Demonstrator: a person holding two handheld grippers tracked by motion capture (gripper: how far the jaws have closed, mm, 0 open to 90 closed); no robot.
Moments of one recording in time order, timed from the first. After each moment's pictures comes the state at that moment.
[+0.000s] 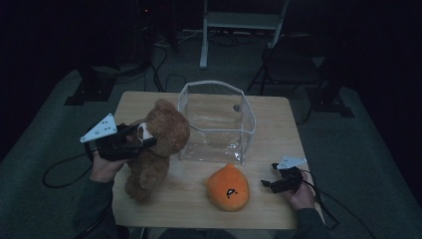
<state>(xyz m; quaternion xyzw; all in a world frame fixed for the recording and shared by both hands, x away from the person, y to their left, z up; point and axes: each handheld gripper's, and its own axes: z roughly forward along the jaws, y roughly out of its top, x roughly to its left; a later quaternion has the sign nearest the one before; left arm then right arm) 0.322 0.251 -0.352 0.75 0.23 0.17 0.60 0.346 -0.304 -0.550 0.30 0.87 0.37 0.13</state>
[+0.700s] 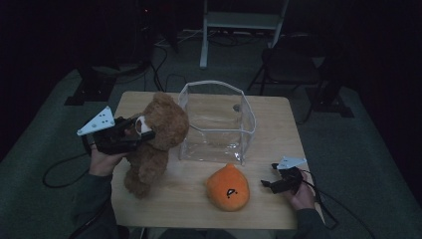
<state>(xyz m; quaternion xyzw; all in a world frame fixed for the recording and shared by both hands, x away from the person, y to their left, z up) 0.330 0.253 -0.338 0.75 0.22 0.18 0.60 0.345 -0.304 -0.550 0.30 0.87 0.37 0.13</state>
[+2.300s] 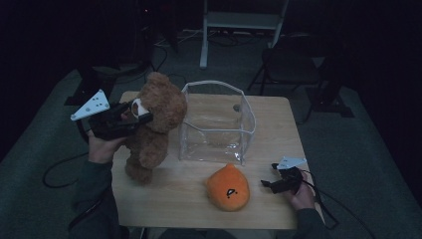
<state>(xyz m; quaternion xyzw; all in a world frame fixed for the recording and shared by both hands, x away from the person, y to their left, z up) 0.344 0.253 -0.303 0.72 0.24 0.21 0.62 0.345 -0.304 -0.550 0.30 0.87 0.37 0.13</state>
